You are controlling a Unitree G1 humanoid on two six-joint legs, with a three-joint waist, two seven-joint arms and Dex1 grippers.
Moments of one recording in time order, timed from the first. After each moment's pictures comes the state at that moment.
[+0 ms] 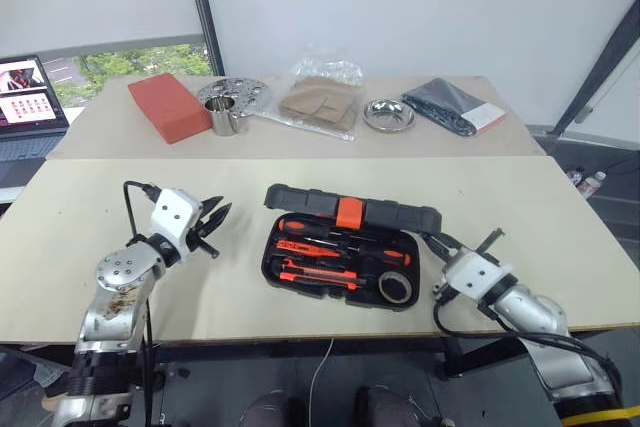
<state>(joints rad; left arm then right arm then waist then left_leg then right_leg) -0.23 0.55 0.18 0.00 -0.20 0.12 -0.66 -0.01 -0.64 -0.01 -0.05 -0.19 -0.42 0.37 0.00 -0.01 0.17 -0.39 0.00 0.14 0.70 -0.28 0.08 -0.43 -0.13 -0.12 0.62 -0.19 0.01</state>
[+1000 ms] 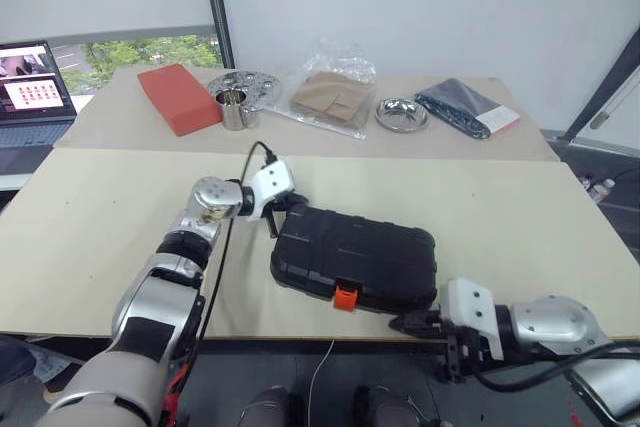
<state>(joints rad) -1.04 0.39 -0.22 1.09 0.08 -0.35 -1.09 0.04 -0.92 0.10 -0.51 0.31 0.29 0.95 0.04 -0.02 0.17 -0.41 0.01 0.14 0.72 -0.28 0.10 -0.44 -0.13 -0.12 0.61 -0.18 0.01</state>
